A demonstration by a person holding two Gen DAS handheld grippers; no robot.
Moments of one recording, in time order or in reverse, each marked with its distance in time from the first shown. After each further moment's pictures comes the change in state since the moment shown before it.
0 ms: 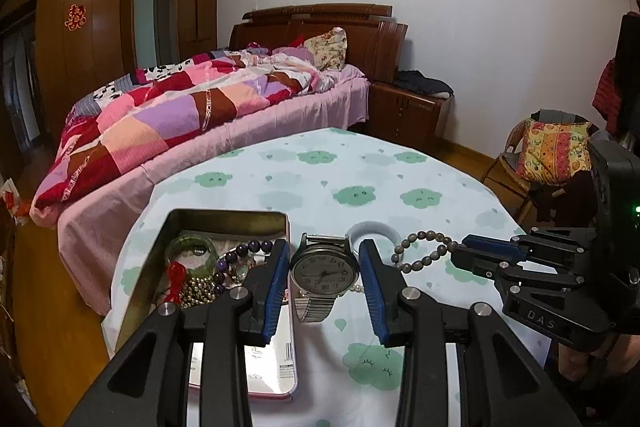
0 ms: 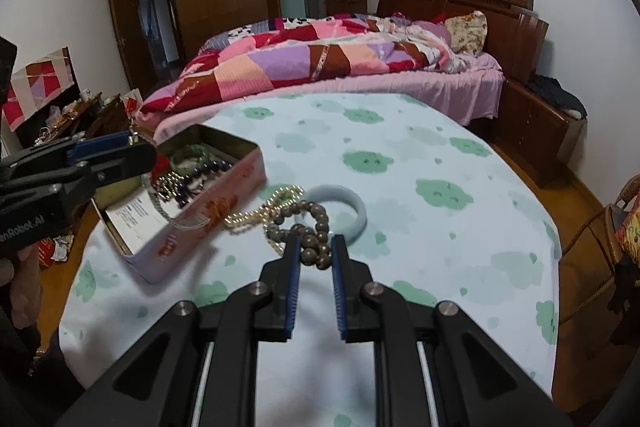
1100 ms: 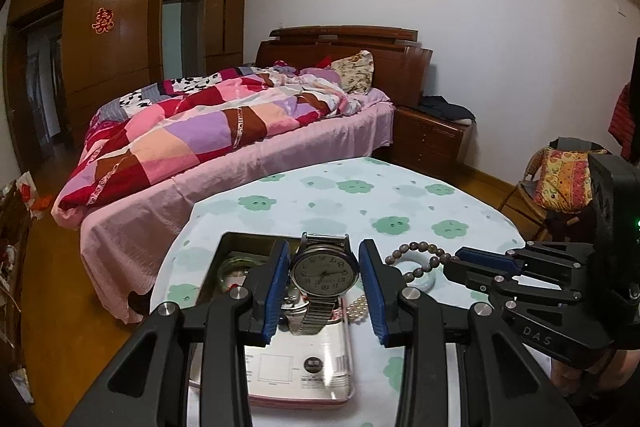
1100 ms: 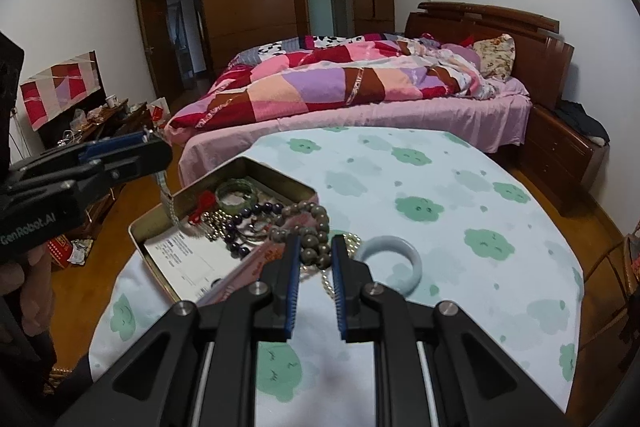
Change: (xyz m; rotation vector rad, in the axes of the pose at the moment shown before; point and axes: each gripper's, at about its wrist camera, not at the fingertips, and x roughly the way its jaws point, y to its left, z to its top) left arm -0.027 0.040 0.013 -0.055 -0.072 0.075; right arm 0.005 0.039 0.033 -0.048 -0.063 0.089
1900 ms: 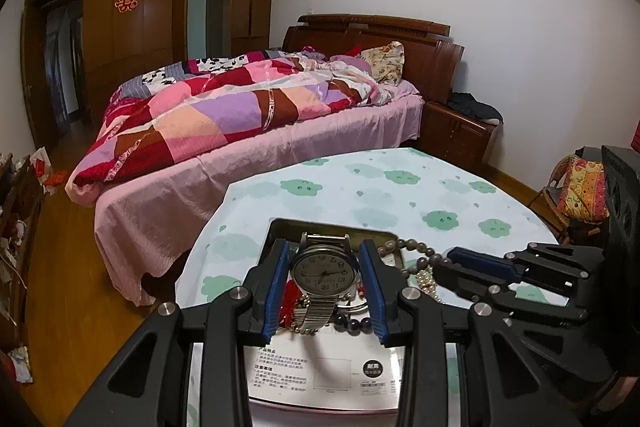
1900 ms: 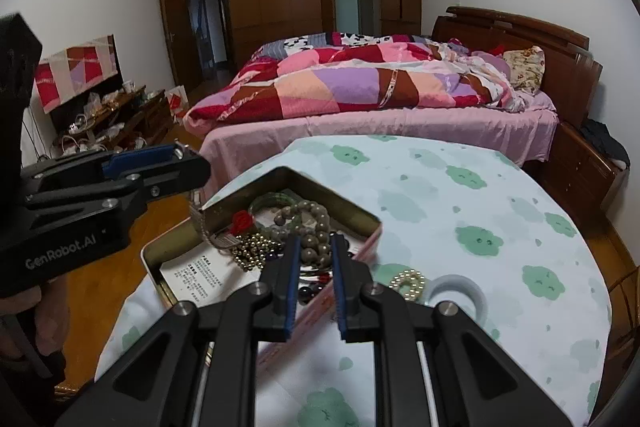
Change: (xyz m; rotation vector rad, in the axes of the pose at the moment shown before) left arm 0.025 0.054 -0.007 -0.067 0.047 0.063; right arm 0.049 0.053 0.019 -0.074 0.021 0.046
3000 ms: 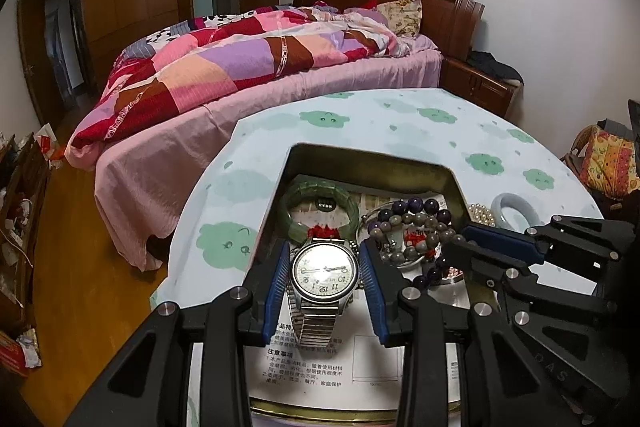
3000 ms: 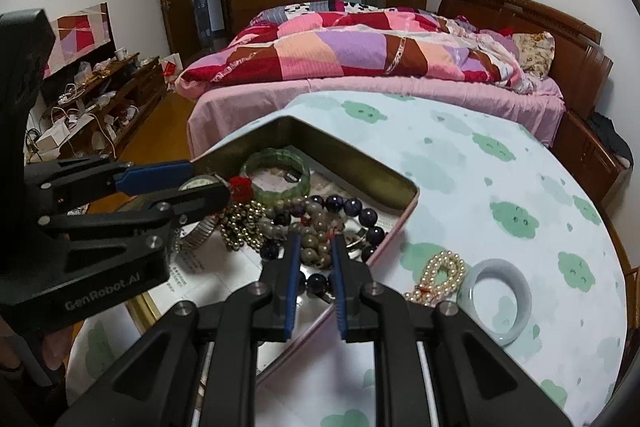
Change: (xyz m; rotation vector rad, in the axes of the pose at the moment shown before) left arm 0.063 0.019 -0.037 0.000 0.162 0.050; right arm 0.047 0.013 -0.015 -0.018 0.111 -0.023
